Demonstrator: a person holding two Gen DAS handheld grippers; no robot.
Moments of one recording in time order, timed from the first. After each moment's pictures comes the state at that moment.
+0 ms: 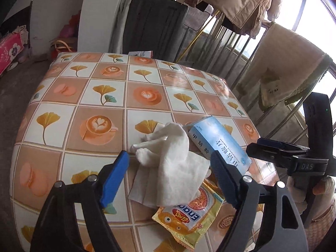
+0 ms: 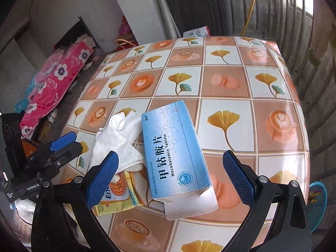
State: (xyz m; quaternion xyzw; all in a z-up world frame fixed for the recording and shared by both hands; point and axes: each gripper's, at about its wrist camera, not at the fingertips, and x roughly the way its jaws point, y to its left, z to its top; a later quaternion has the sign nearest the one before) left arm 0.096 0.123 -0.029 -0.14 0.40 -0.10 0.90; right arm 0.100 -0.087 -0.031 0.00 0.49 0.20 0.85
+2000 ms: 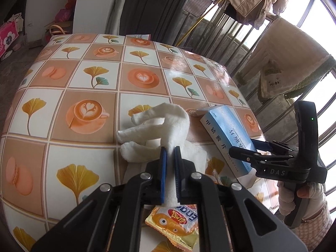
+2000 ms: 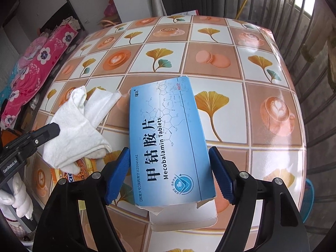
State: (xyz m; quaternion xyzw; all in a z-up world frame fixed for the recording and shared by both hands) left arm 0.111 0.117 -0.044 -0.16 0.44 -0.12 0.87; right arm 0.117 -0.086 -0.067 -0.06 0.53 0.15 0.83
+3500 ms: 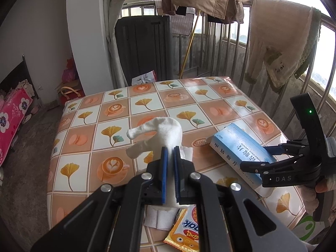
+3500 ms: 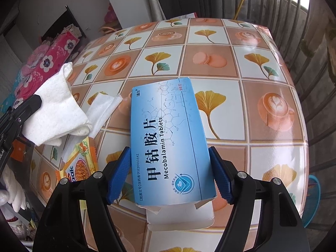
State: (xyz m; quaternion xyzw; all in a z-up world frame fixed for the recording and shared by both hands) left arm 0.106 0.081 0.007 0.03 0.35 -0.06 0.93; right arm 0.115 -0.095 -0.064 -0.03 0.52 0.16 0.84
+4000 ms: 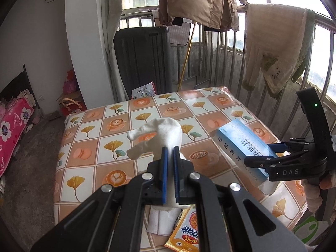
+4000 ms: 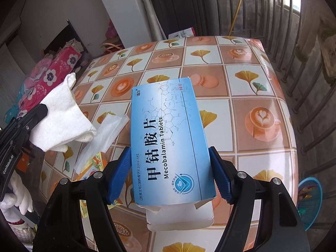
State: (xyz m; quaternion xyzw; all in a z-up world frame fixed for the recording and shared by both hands) left arm 0.101 0.076 0.032 0.04 0.31 -0.07 0.95; right arm 0.111 -0.106 -0.029 0.00 0.48 0.16 0.86
